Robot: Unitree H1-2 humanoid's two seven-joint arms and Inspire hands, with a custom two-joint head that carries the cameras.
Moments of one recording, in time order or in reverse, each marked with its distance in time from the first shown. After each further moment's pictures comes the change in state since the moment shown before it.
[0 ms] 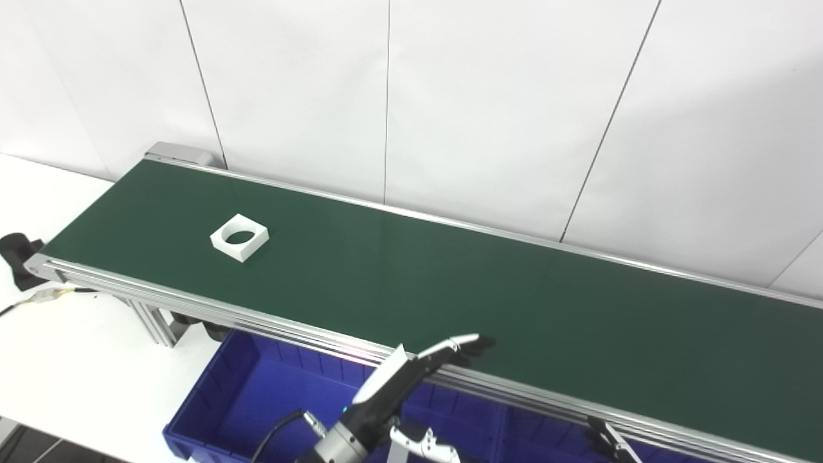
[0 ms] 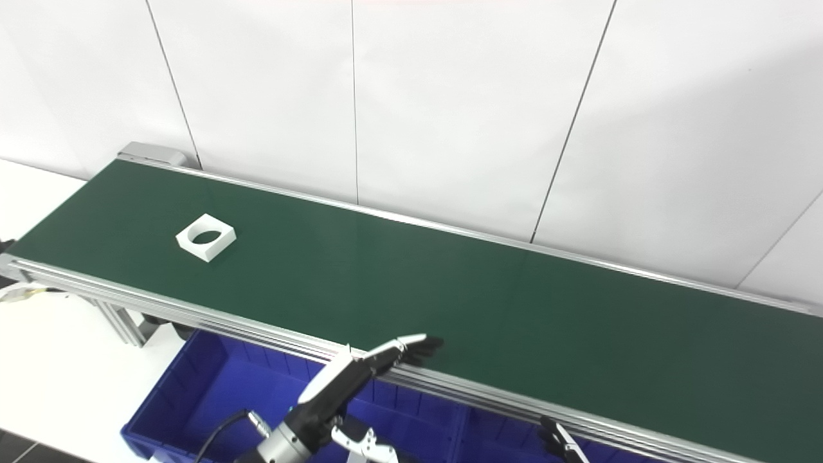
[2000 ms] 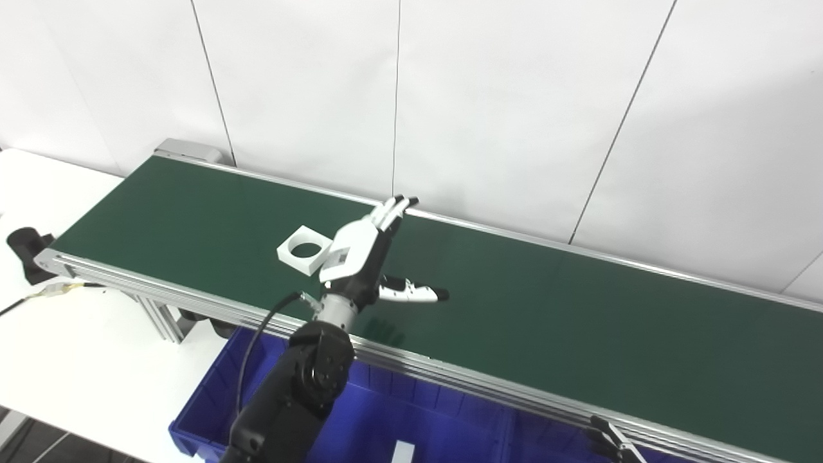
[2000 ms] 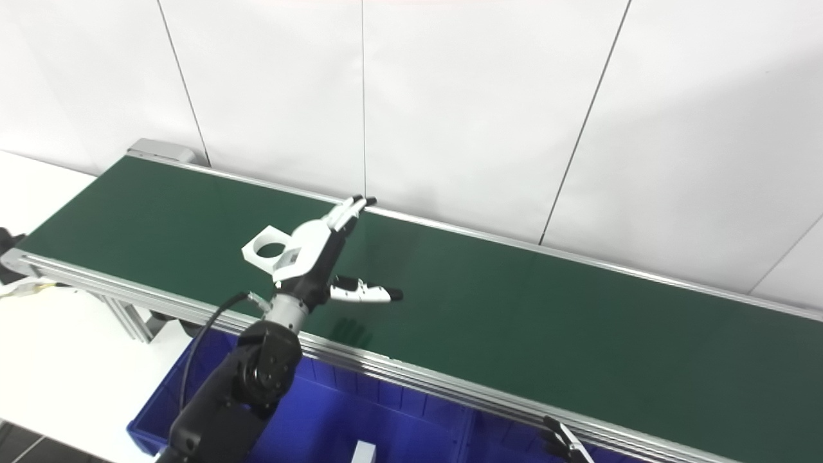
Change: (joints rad) left arm -0.333 0.015 0.187 0.114 0.517 0.481 0.255; right arm -0.041 0.010 -0.004 0.107 0.011 -0.108 -0.003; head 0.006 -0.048
